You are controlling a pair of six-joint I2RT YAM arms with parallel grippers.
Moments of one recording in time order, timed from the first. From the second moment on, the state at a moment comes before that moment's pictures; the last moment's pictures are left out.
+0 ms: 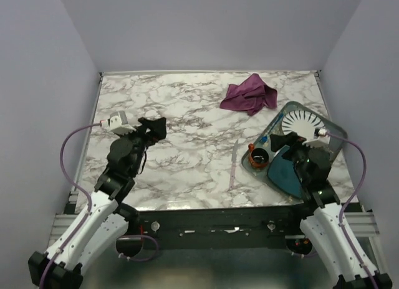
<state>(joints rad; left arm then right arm) -0.47 0.56 0.47 0.16 -0.28 -0.62 0.17 0.37 0.28 -0.02 0.05 0.56</state>
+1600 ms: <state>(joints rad) -0.50 1.15 0.85 -0.19 -0.04 -0.61 0.42 2.20 1.75 -0.30 -0.05 0.46</state>
